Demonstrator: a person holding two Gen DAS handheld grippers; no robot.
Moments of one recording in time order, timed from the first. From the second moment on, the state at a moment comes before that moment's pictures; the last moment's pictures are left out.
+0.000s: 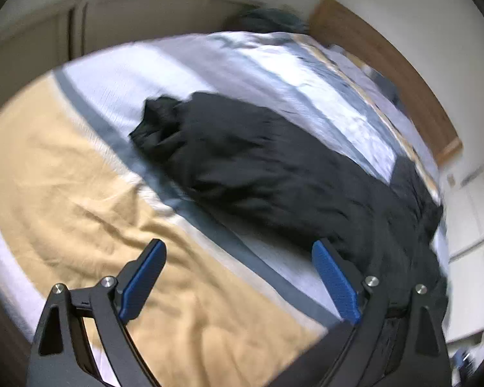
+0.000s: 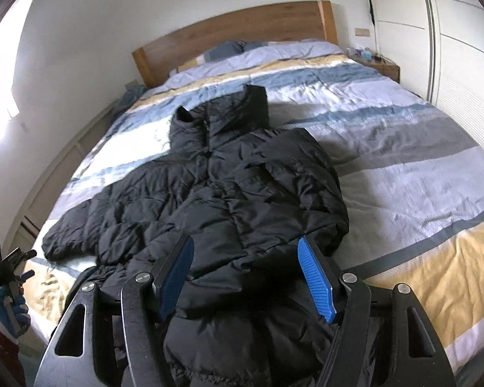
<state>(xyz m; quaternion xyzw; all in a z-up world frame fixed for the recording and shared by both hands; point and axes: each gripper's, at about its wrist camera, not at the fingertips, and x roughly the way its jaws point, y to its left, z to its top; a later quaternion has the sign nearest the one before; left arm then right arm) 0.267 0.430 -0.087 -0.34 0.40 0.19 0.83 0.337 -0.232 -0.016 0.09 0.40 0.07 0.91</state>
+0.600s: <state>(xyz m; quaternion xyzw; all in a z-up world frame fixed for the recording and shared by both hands) 0.316 0.537 -0.171 -0.55 0.32 0.17 0.75 0.376 -0.242 -0.039 0.09 0.44 0.00 0.89</state>
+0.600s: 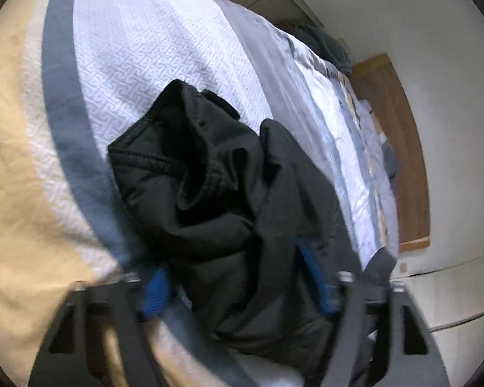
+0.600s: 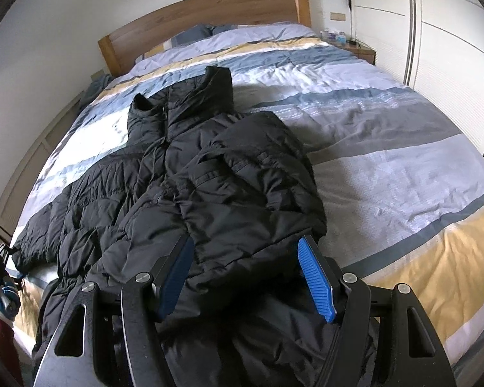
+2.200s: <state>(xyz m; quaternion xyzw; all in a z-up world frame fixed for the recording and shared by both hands) 0.326 0.064 0.025 -0.13 0.41 -0.08 0.90 0.254 -0.318 -0.006 0.12 0.37 0.02 0.92</state>
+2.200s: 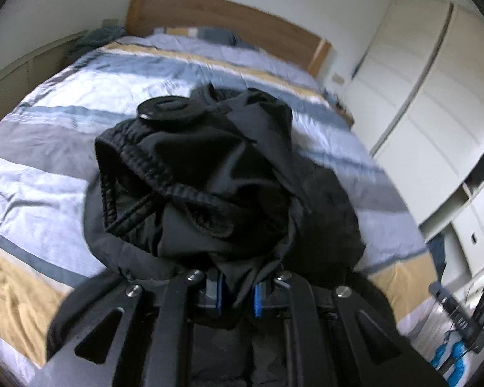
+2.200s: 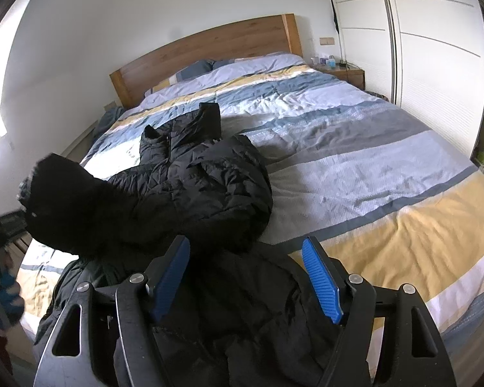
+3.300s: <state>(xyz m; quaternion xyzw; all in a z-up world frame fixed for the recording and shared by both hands) 0.331 0.136 -0.019 -0.11 0.44 -0.11 0.89 0.341 -0.166 -0.006 0.04 0.38 0.17 0.91</state>
